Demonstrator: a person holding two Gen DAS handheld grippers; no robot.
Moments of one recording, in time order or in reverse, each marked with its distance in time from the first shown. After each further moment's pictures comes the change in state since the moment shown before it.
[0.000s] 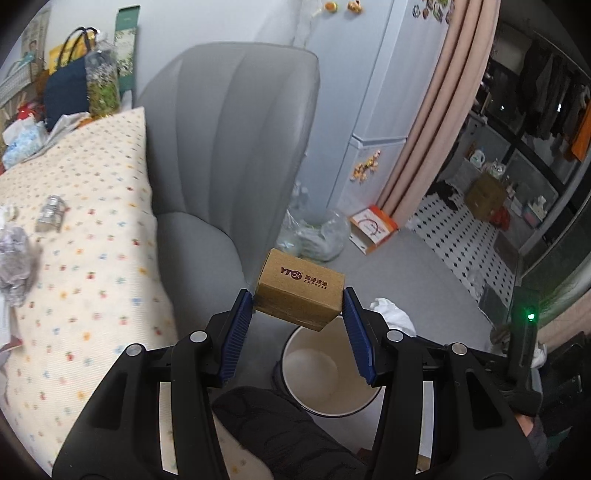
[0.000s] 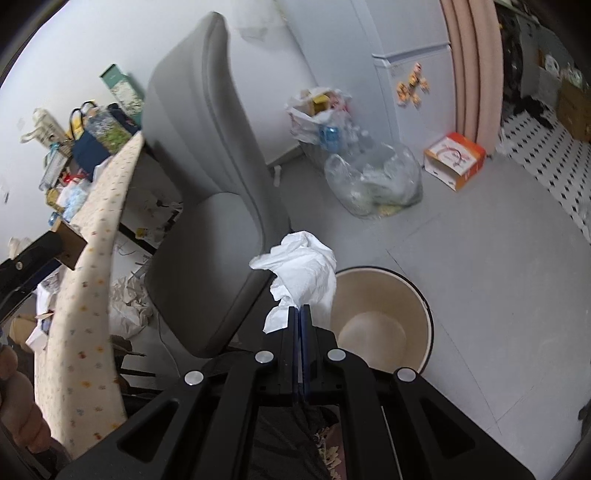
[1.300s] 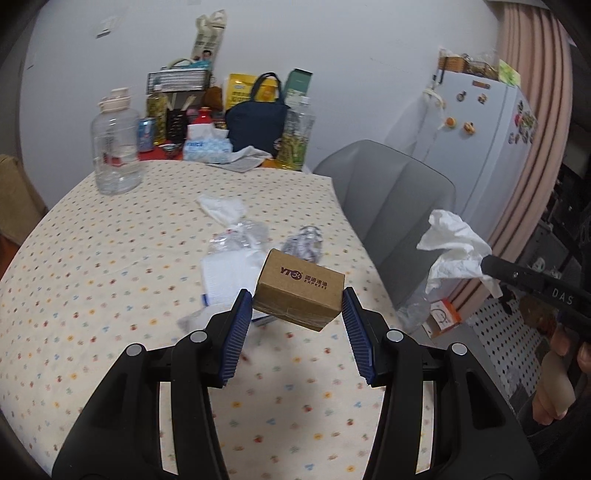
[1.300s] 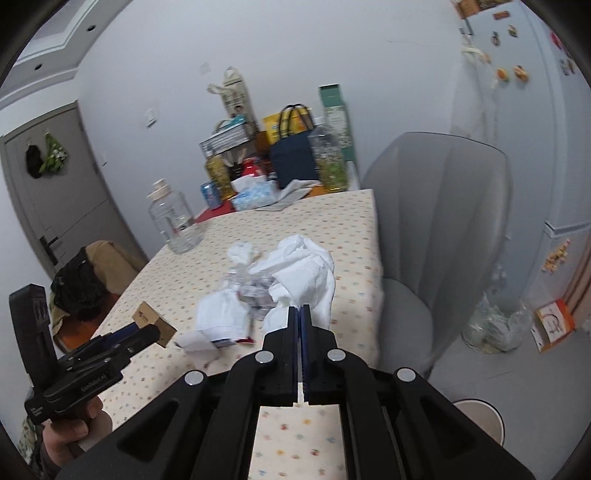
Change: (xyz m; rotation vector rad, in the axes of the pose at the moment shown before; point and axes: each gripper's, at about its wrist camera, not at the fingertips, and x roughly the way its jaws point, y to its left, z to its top) left arm -0.217 0.186 -0.079 -0.280 -0.320 0.269; right arm -0.134 0.296 0.000 -0.501 -0.226 0.326
